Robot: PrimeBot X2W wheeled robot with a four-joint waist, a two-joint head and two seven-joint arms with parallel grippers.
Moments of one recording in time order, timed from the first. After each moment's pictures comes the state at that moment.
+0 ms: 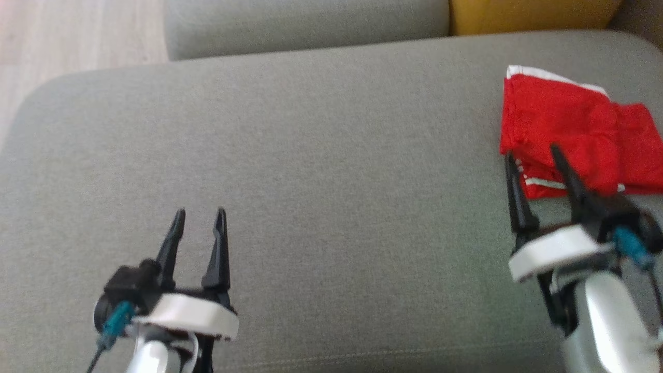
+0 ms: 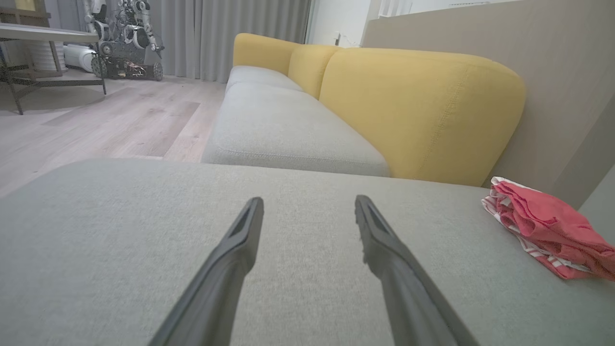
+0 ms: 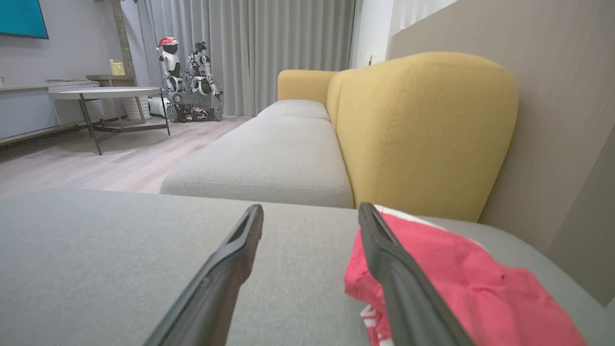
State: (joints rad) left arm -0.01 0.04 -0.18 0.13 -0.24 0.00 -0.26; right arm -0.20 -0.09 0.02 0.20 0.03 0.13 -0.09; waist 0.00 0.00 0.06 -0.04
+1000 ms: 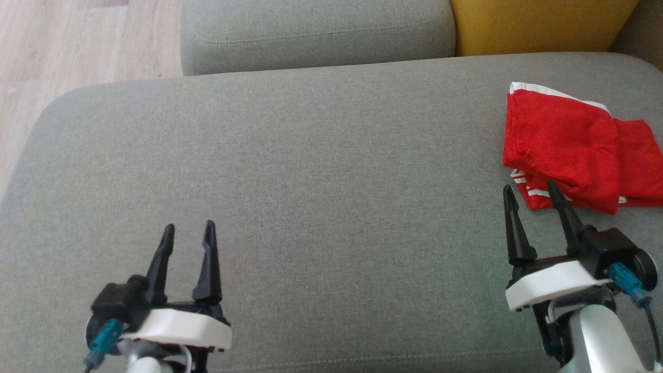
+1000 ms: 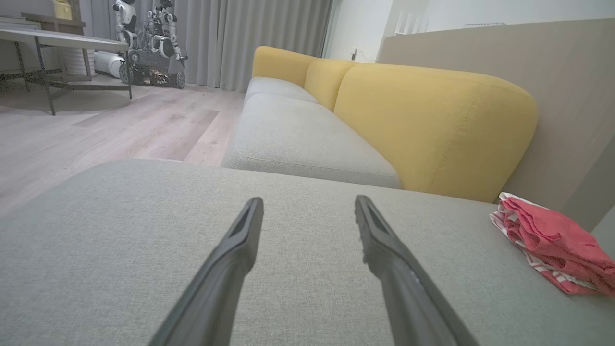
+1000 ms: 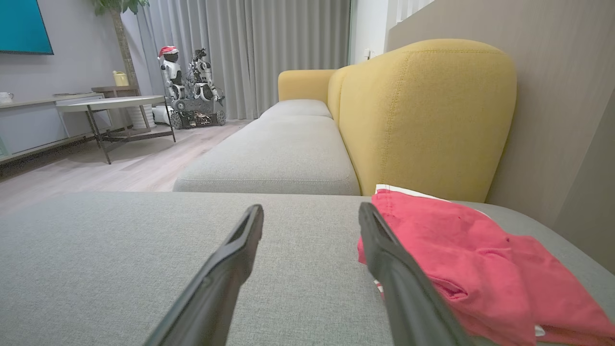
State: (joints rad) left arm 0.06 0.04 -0.17 0.07 -0.26 0.03 -0.26; right arm -0.08 -0.05 0.00 0.18 0.04 0.13 -0.14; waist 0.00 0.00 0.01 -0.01
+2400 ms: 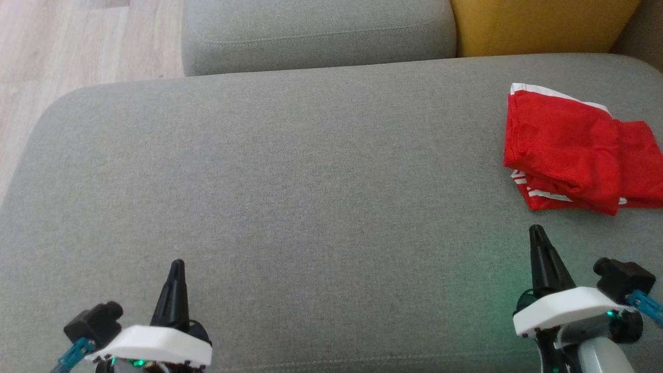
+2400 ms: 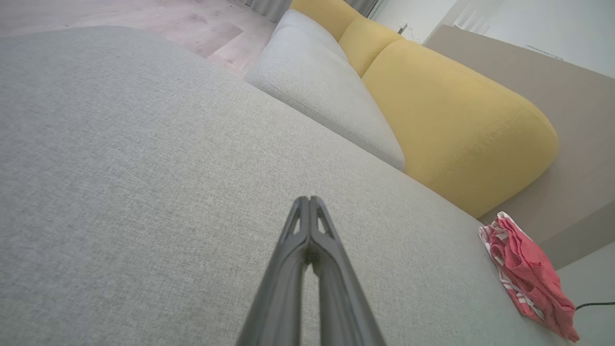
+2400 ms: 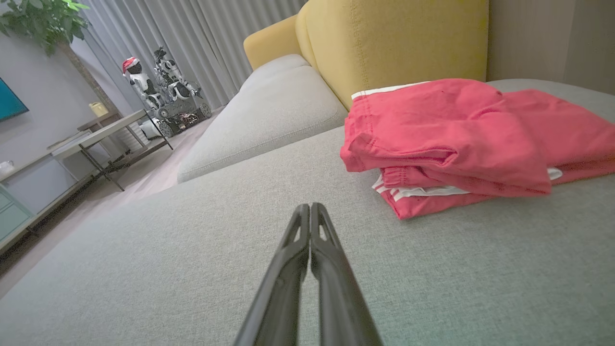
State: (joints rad) left arm 0.09 0.04 -0.10 0.19 -0.61 -0.04 -0.19; right arm -0.01 -0.05 -0.01 0.28 0.36 0.13 -0.09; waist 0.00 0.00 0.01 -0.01
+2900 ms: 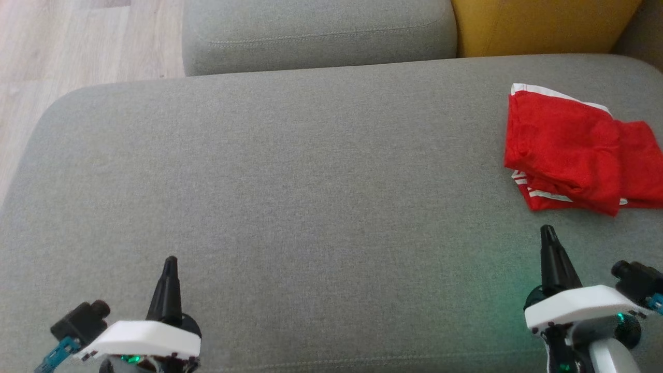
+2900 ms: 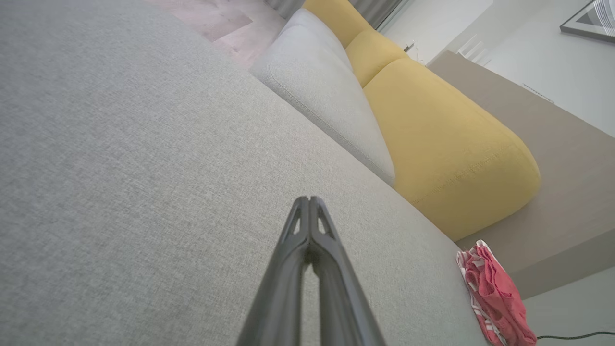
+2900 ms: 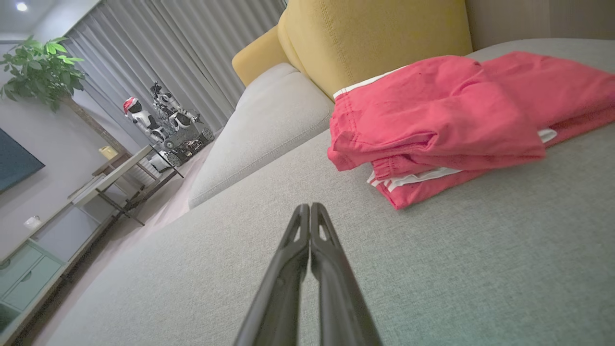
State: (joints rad) left arm 0.07 0.04 -0.08 0.20 -0.76 -0.05 -0.15; right arm -0.01 -0.05 -0.03 0.28 0.54 0.13 -0.06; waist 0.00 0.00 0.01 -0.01
